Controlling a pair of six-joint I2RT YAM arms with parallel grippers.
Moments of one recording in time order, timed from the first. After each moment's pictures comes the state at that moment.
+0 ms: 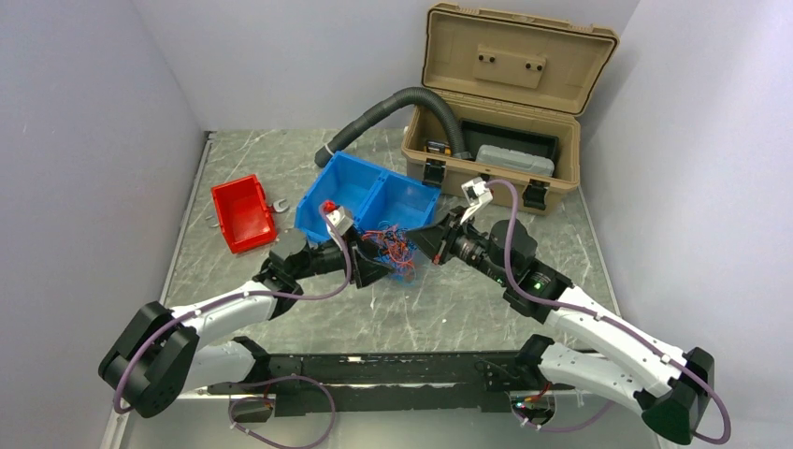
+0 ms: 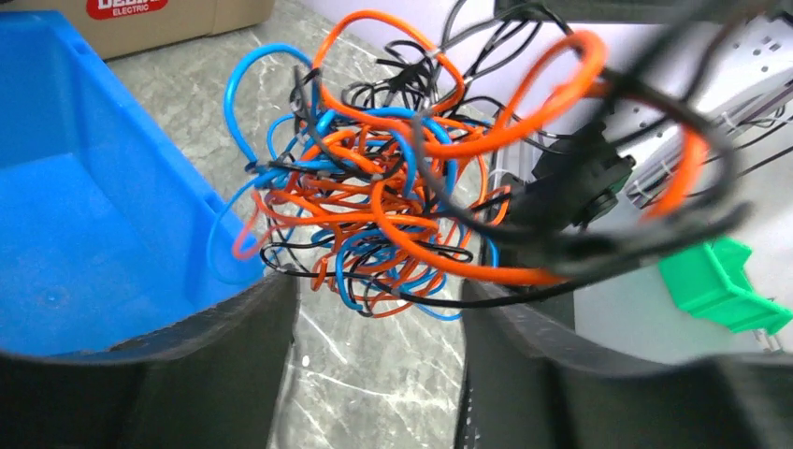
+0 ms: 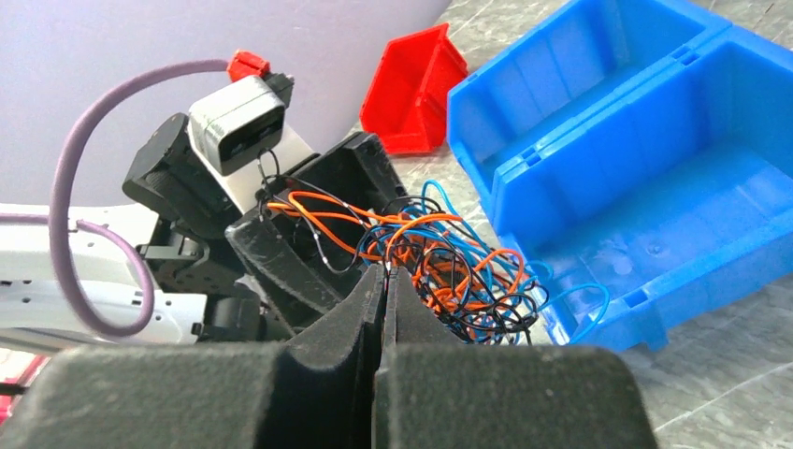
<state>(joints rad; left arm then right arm) -0.62 1.17 0.40 0.80 0.70 -0.44 0.82 0.86 0.73 0.07 -0.08 0.59</state>
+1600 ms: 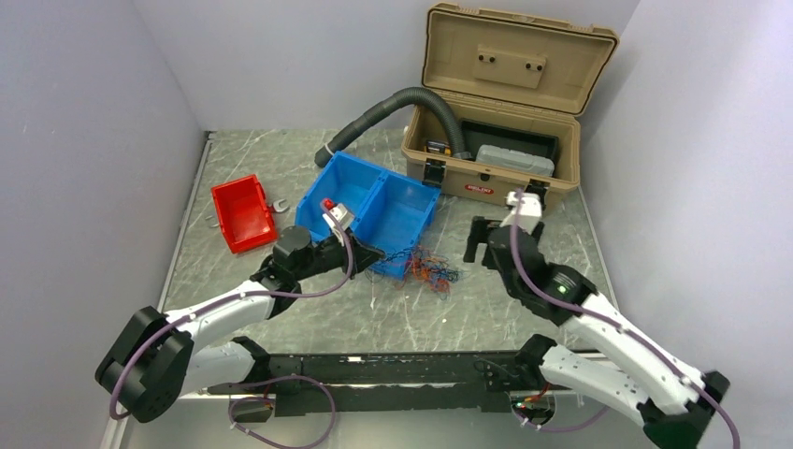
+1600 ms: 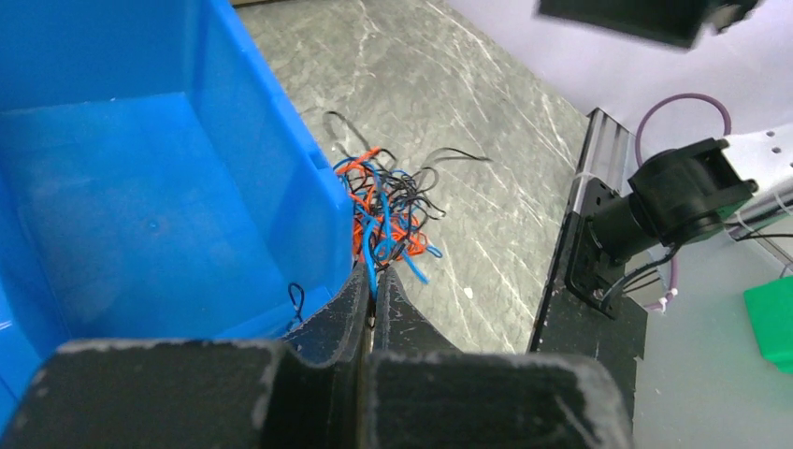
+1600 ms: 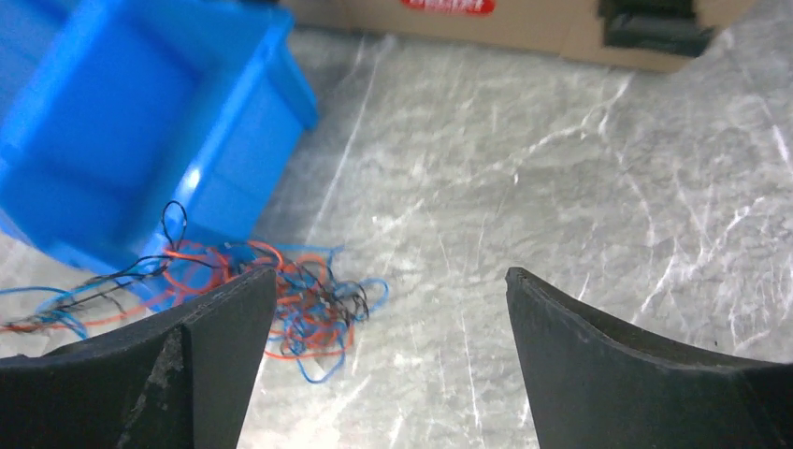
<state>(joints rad) -0.61 1.14 0.43 0.59 0.51 -0.37 0.77 0.73 0.80 -0.63 0.67 0.53</state>
